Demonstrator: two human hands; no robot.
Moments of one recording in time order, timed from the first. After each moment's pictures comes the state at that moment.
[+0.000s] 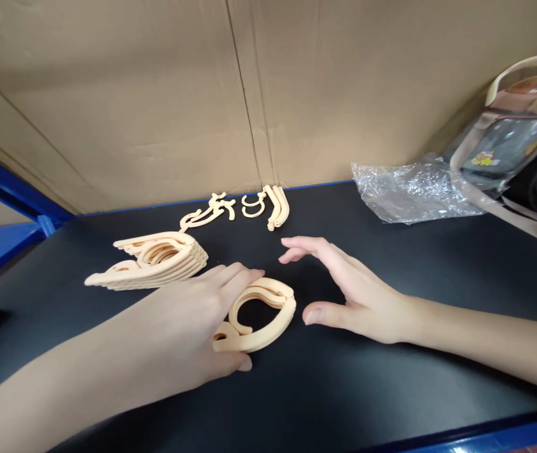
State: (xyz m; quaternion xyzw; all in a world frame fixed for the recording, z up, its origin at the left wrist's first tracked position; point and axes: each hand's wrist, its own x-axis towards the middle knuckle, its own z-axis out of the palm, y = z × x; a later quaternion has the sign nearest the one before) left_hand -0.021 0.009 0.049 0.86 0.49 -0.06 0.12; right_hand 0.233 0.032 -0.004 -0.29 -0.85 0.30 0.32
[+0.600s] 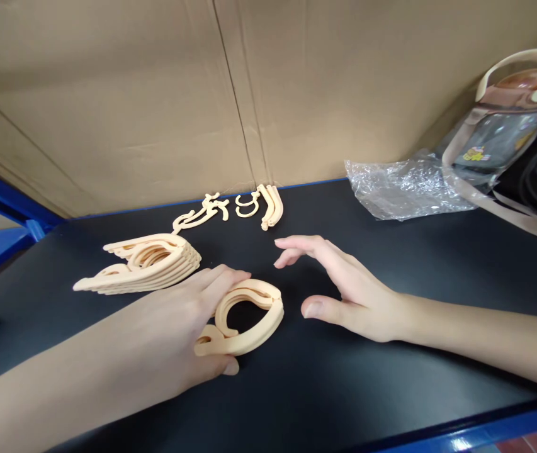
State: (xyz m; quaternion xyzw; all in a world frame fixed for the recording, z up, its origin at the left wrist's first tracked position) left_hand -0.022 0.005 0.058 0.82 0.54 -0.07 0.18; right_hand 0.234 0.031 -0.002 -0.26 -0.84 0.31 0.36
